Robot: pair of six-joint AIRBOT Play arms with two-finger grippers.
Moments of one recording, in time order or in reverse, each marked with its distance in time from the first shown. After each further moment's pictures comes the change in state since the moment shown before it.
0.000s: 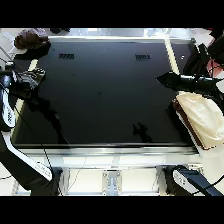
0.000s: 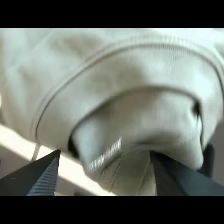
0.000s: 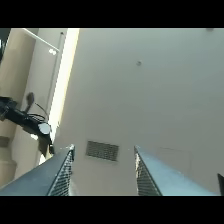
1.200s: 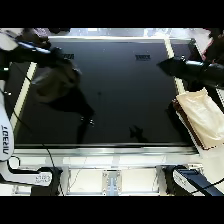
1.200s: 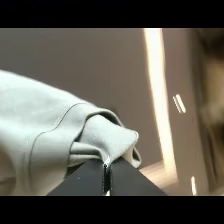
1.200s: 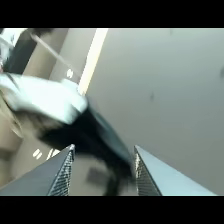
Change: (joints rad) left arm -0.469 0.467 0.033 -0.935 -0.464 0.124; right arm 0.049 0.000 0.246 -0.004 0.034 0.028
